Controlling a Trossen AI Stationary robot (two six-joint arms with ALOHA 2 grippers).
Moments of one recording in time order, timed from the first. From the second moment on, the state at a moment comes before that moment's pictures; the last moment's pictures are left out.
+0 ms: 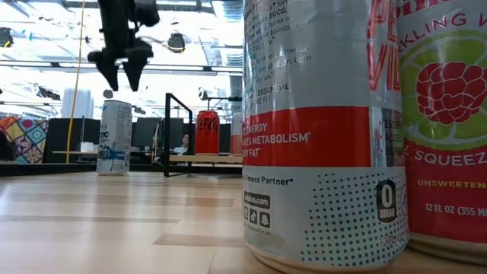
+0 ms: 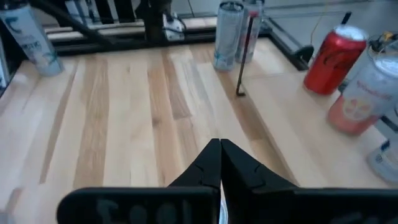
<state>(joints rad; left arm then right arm) 0.94 1.28 1.31 -1.15 -0.19 -0.09 0.15 1.12 0.84 -0.18 0.36 0.16</state>
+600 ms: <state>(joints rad) 1.03 1.41 1.31 -1.11 -0.08 -0.03 0.15 1.12 0.84 -0.19 0.36 0.16</state>
